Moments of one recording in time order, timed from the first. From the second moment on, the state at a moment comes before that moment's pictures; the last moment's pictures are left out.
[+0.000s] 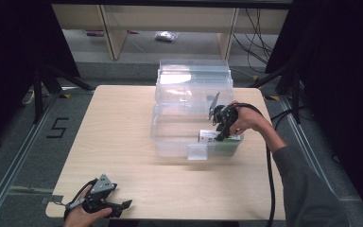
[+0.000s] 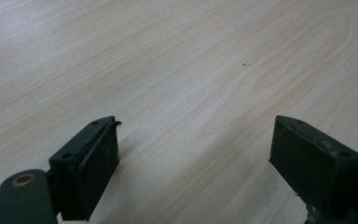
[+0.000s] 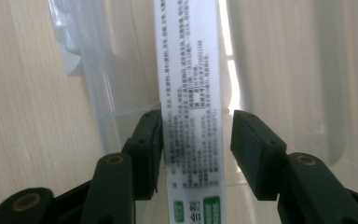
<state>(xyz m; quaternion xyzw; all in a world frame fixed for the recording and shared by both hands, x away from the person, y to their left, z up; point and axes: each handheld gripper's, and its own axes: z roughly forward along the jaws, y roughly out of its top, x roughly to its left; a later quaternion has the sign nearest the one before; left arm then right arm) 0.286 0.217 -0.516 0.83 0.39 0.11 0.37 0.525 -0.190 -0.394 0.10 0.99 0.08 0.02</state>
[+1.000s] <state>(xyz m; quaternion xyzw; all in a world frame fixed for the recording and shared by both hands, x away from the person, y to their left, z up) 0.286 0.218 -0.515 0.84 0.39 0.11 0.37 0.485 -0.221 -0.355 0.26 0.93 0.25 0.11</state>
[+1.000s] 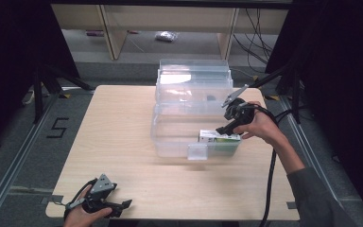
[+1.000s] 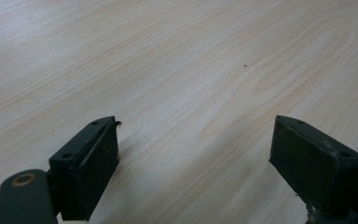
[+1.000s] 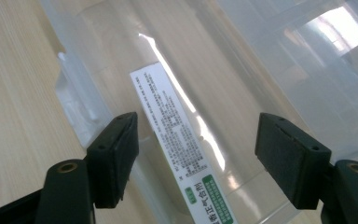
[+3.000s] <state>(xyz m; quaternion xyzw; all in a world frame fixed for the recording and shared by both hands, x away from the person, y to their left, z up) 0.287 0.218 -0.514 0.84 0.39 0.11 0.37 0.408 -0.218 -0.382 0.30 0.87 0.37 0.11</state>
